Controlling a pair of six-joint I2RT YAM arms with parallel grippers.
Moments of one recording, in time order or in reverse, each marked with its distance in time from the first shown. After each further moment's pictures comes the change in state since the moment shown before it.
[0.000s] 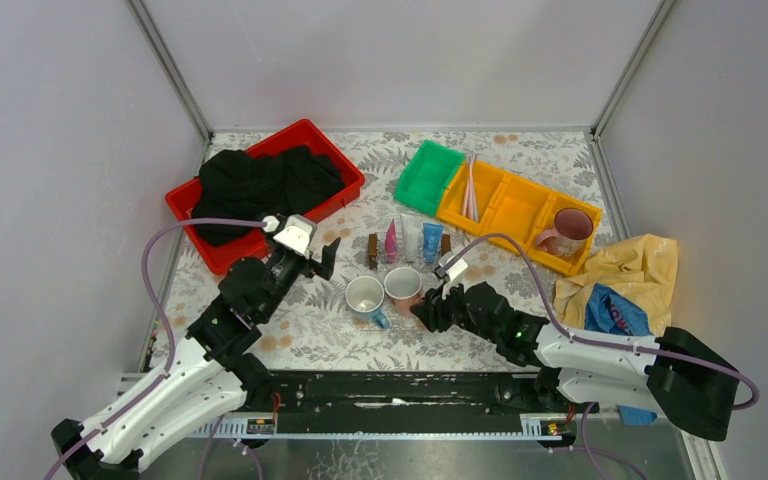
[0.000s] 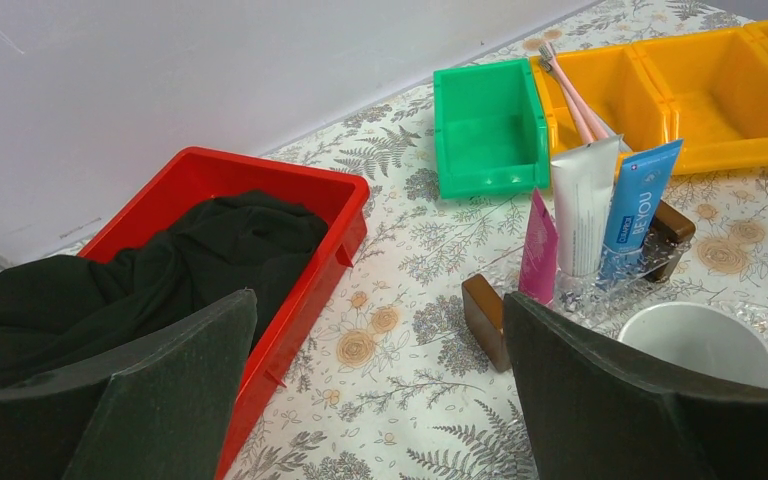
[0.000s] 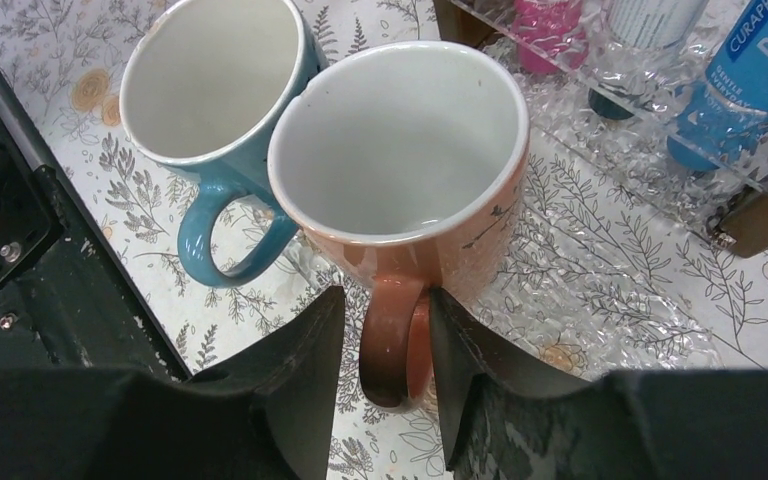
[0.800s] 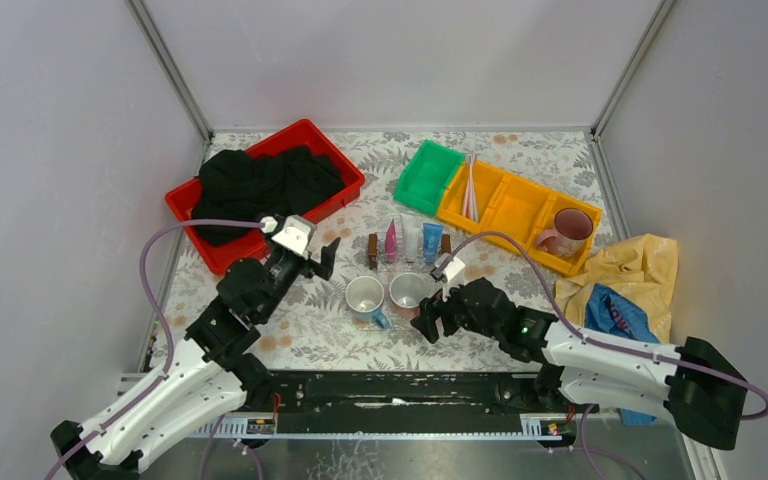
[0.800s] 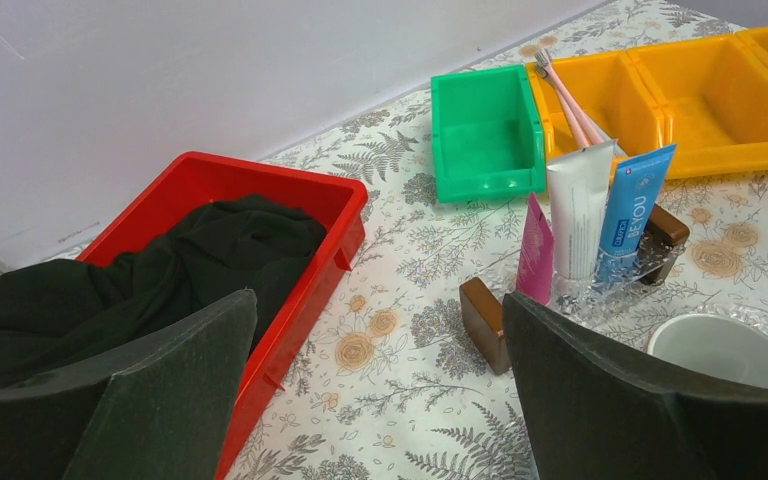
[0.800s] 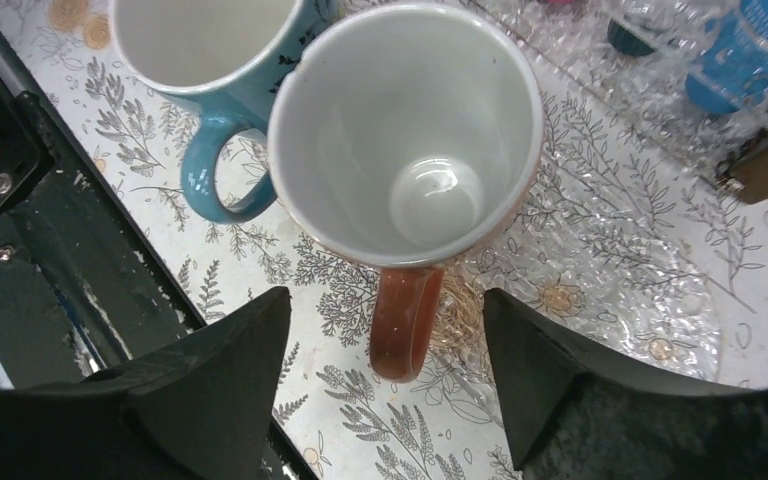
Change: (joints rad) left arm 0.000 -0.010 0.000 0.000 0.007 -0.001; right arm 0.000 -0.058 0.077 -0.274 -0.052 -0.011
